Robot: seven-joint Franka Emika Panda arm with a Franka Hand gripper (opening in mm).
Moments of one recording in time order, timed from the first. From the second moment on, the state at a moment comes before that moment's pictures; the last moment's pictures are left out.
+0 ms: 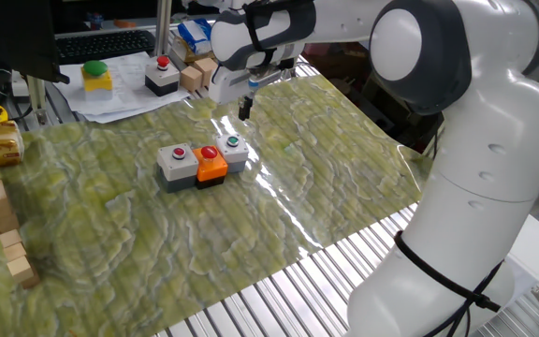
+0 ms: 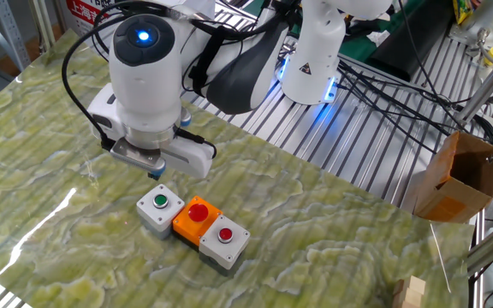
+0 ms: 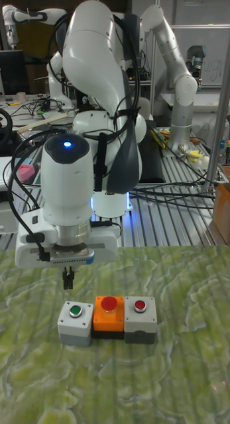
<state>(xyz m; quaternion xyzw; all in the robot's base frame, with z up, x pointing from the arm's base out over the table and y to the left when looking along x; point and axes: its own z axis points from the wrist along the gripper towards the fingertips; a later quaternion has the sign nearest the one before) 0.585 -0.085 0.211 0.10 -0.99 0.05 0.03</state>
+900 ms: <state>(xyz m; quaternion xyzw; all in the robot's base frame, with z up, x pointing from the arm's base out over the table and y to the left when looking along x) 0.569 -0.054 0.200 0.08 -1.00 0.03 0.04</state>
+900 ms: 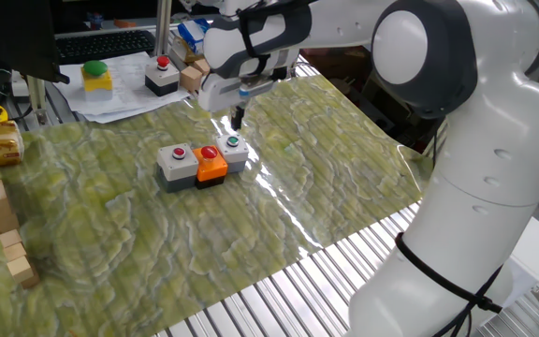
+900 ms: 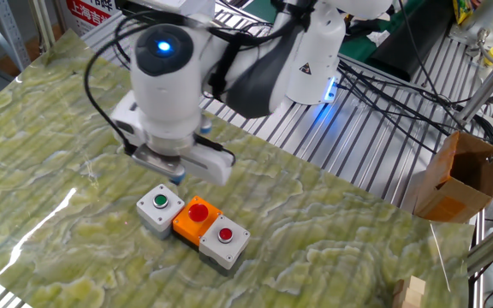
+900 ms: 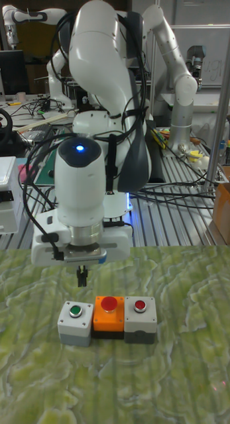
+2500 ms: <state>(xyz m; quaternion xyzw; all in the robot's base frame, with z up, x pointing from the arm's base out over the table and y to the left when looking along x) 0.544 0.015 0.176 0.05 -1.00 -0.02 0.06</state>
